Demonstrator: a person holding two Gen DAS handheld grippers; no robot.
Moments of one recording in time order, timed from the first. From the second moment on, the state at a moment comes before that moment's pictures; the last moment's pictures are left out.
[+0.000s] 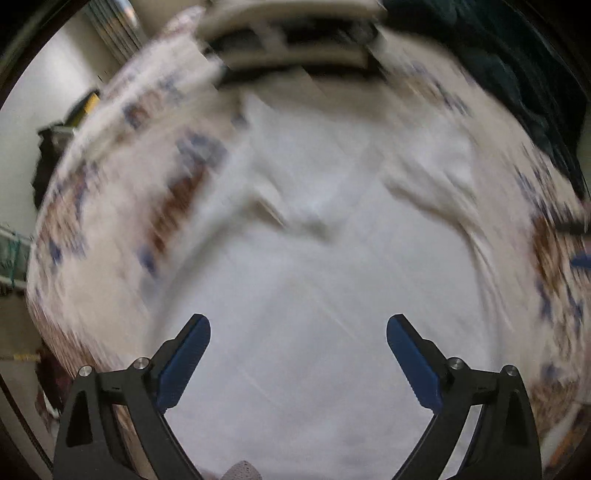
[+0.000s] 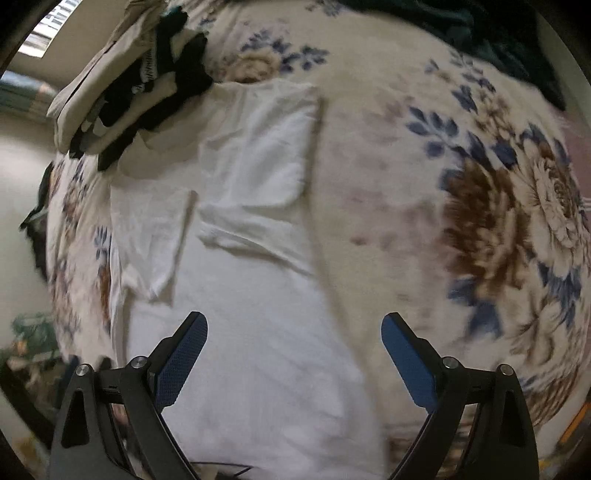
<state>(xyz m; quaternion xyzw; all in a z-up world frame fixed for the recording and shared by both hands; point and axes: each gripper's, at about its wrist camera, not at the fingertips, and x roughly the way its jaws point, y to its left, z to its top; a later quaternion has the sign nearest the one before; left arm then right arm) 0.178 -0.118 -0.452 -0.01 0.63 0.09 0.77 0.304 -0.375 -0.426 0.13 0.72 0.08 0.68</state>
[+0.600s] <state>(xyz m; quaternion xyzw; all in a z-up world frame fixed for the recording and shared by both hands) 0.087 -0.308 -0.578 -0.04 0.70 -0.01 0.71 0.411 -0.517 -0.509 0.19 0.74 0.17 0.62</state>
